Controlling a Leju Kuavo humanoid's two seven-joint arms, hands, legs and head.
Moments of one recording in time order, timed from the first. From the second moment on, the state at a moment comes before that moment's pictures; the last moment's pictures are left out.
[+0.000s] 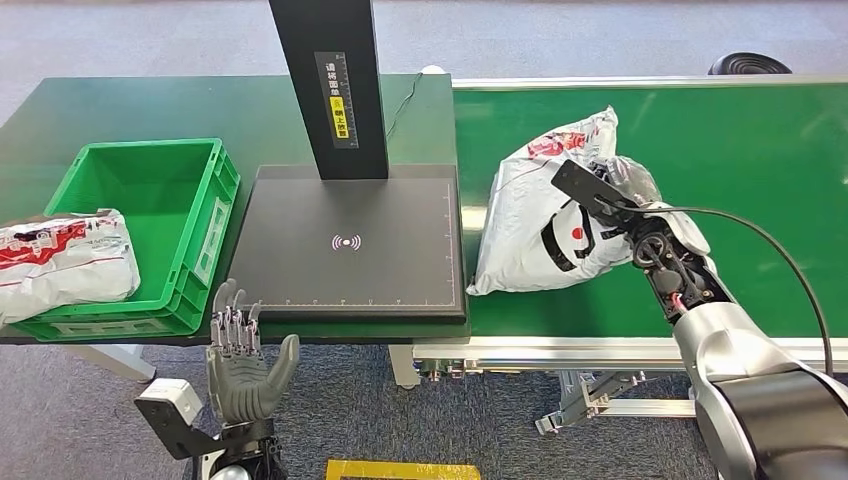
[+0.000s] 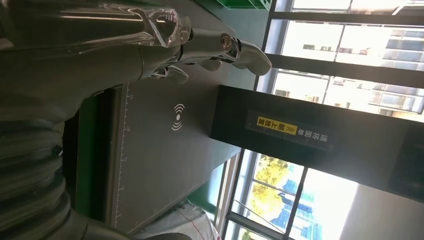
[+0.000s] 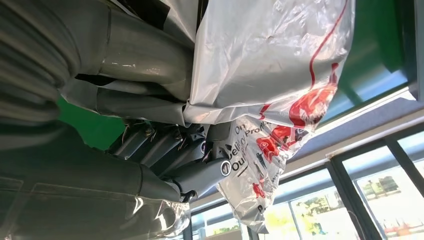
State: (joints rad) left arm 0.07 -0.29 -0.23 -1.42 0.10 0.14 -0.70; right arm -0.95 -0.25 0.35 -0.37 0.79 -0.19 -0.32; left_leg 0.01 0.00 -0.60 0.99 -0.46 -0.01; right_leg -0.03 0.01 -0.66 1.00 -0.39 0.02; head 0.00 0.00
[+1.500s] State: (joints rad) left arm 0.00 -0.28 -0.26 -1.34 0.12 0.15 -0.70; right arm -1.05 -0.23 0.20 -0.64 0.51 -0.06 -0.51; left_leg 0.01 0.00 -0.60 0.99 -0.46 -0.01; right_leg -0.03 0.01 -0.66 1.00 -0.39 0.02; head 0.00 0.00
